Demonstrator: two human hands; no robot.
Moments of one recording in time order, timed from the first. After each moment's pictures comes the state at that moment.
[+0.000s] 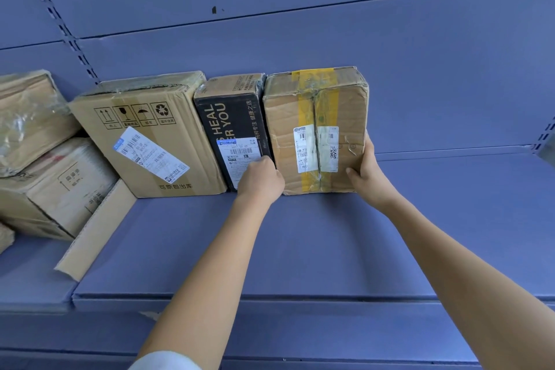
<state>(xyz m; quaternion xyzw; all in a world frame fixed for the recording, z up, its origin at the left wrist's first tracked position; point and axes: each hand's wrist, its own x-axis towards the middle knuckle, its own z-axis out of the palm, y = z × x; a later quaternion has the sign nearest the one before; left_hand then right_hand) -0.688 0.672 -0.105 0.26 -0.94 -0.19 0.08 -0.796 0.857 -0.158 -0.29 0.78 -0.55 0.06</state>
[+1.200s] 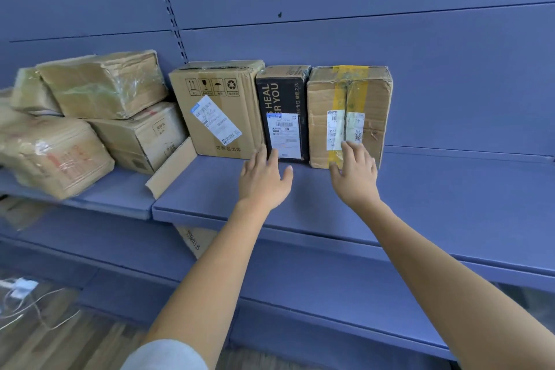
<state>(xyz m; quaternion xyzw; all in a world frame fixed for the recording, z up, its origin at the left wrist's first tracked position) -0.554 0.701 -0.107 0.30 -0.95 -0.09 0.10 -0.671 0.836 -0.134 -0.30 0.89 -0.34 -0.07</state>
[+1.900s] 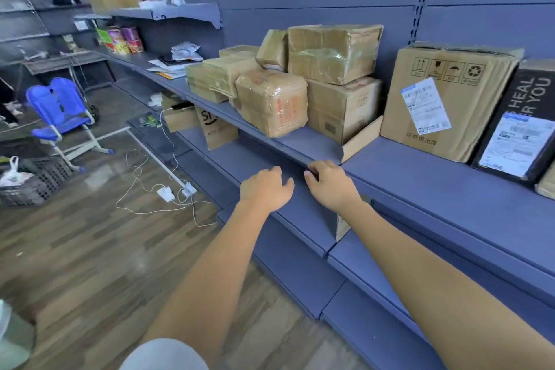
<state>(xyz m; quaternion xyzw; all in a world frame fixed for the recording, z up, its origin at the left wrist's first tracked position) -0.232 0.564 -0.111 0.56 -0.82 -0.10 0.04 -0.377 0.602 -0.134 -0.60 0.74 -0.28 0.13</state>
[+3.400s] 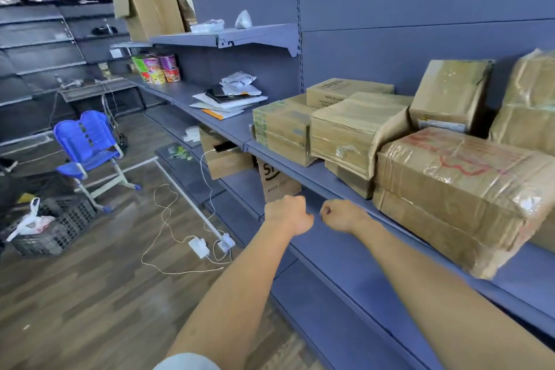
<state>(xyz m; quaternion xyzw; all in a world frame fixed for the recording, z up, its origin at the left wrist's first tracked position) -0.089 0.098 -0.126 0.54 -0.84 -0.07 -0.03 -0.232 0.109 -0.171 -0.61 0.75 -0.11 0.23</state>
